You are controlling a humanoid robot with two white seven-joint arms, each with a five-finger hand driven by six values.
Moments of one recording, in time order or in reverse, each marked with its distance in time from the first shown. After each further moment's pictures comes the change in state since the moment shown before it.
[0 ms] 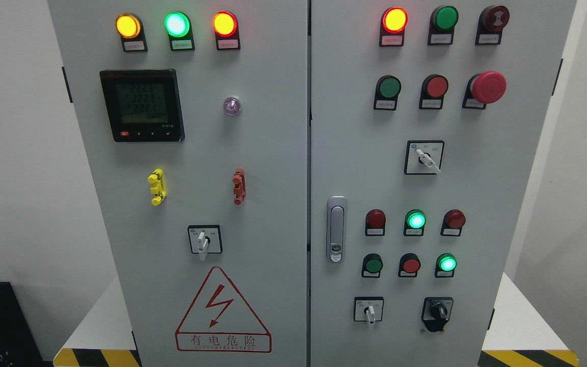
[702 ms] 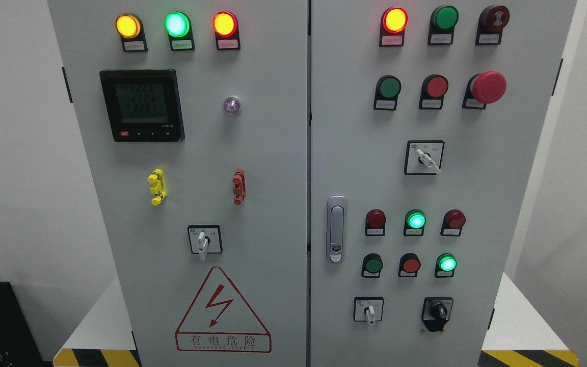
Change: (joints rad) left arm 0.083 0.017 0.005 -0.123 -0.007 -0.008 -0.002; right arm 0.000 0.000 0.000 0.000 0.000 0.000 0.000
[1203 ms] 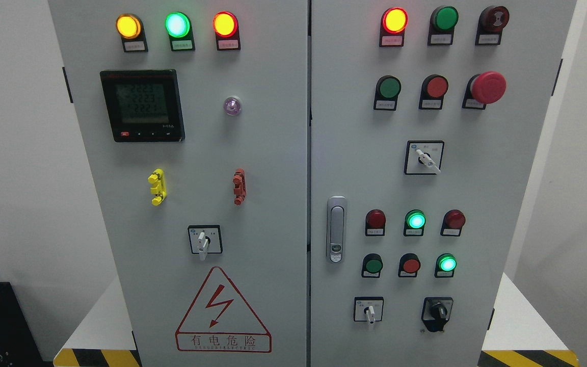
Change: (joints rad) left arm 0.243 0.067 0.034 -0.484 -0.017 0.009 0.014; right arm 0.000 0.000 0.000 0.000 0.000 0.000 0.000
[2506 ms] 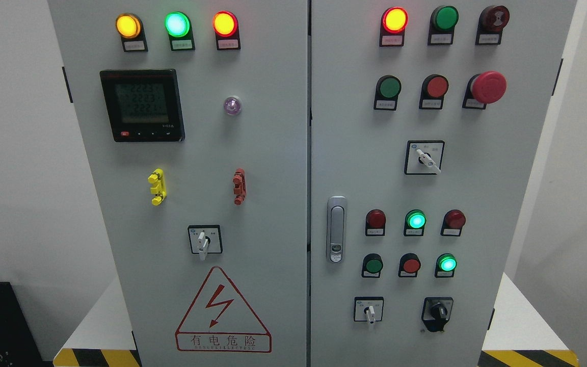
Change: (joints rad) left arm 0.128 0.066 0.186 -0.979 -0.036 -0.134 0.120; right arm 0.000 0.000 0.000 0.000 0.000 0.000 0.000
